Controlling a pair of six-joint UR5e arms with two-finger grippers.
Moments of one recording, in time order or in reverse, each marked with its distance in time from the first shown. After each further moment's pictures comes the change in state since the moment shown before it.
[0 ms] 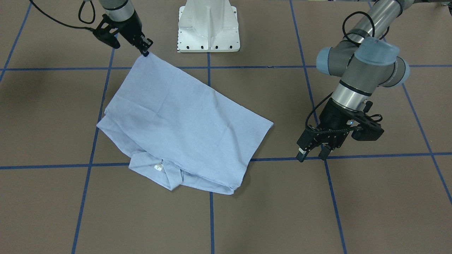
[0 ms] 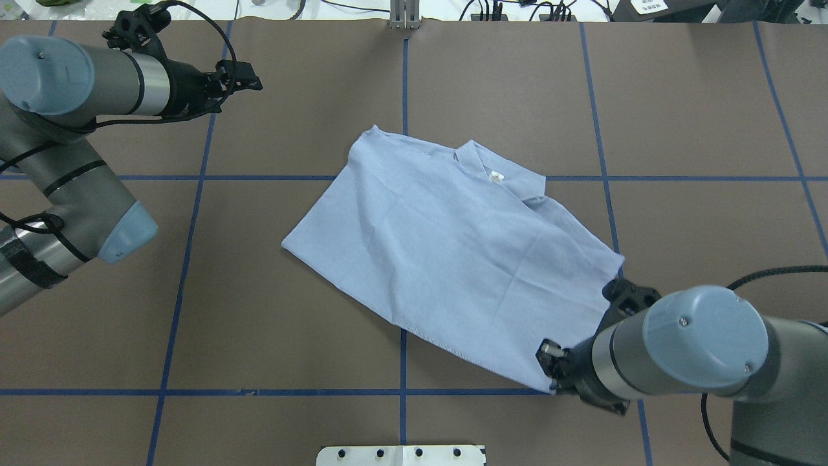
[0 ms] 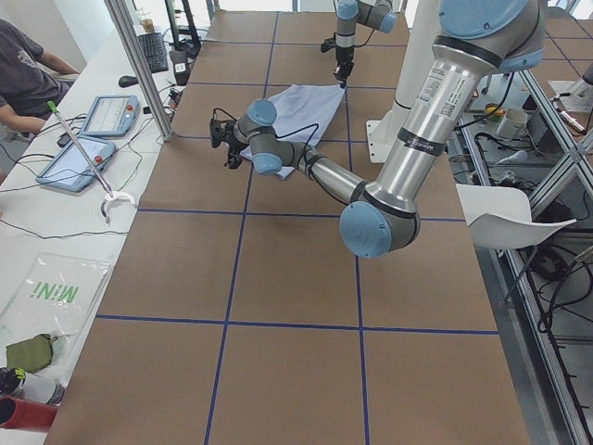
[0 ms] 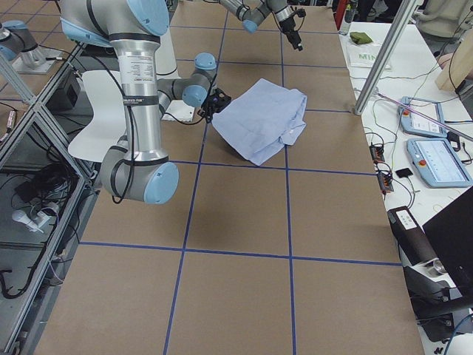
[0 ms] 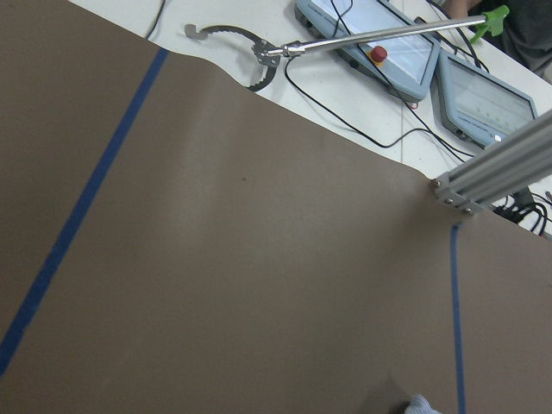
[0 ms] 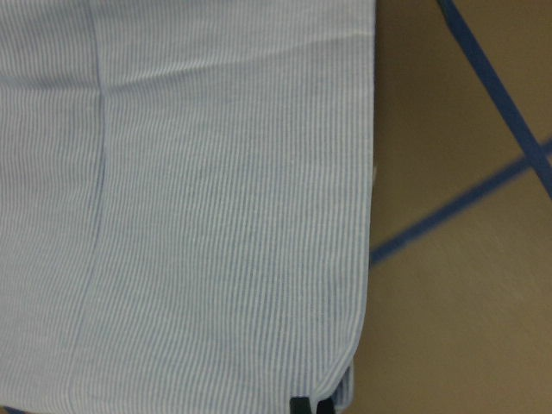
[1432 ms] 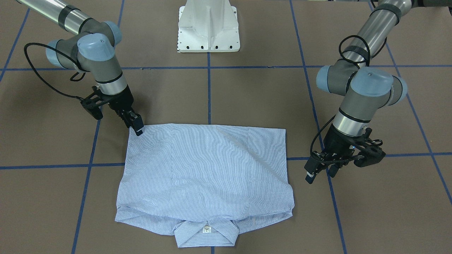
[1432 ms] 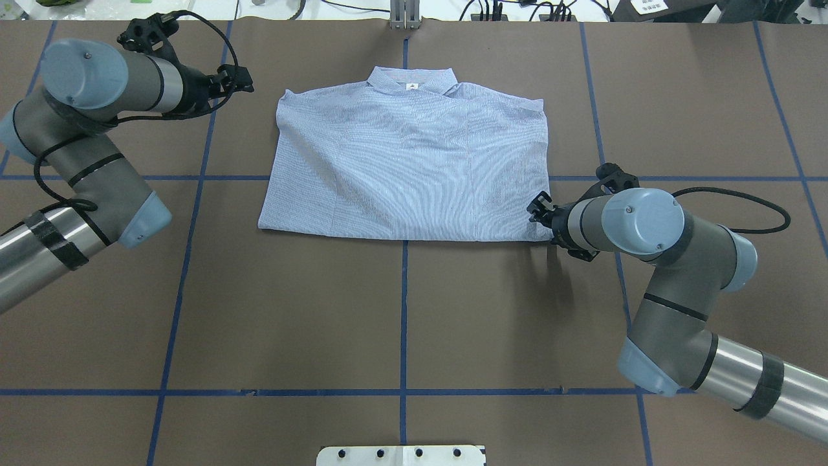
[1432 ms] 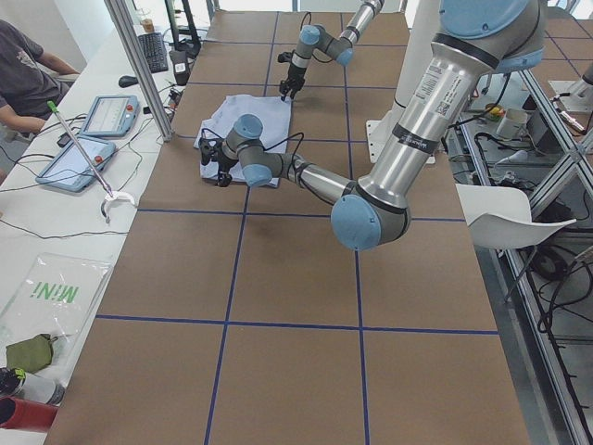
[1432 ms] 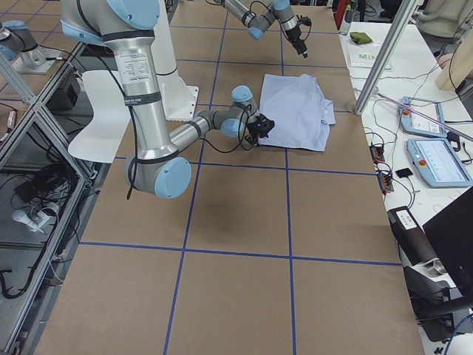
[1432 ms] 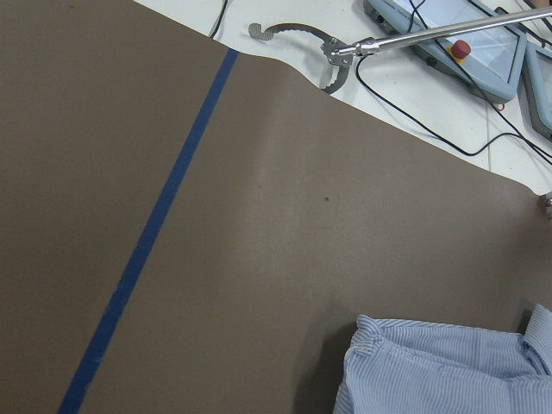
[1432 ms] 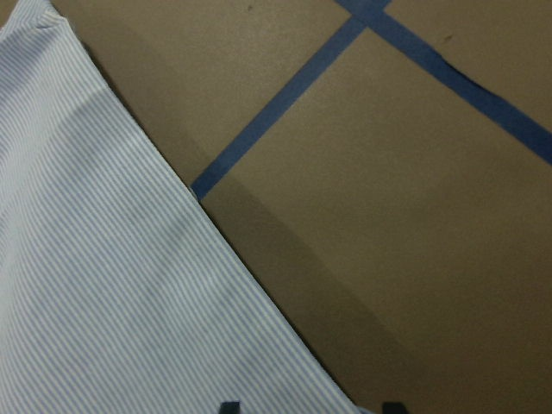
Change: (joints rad) left arm -0.010 -0.068 0.218 -0.003 0.066 0.026; right arm 0.311 0.171 -0.594 0.503 -0.242 -0.019
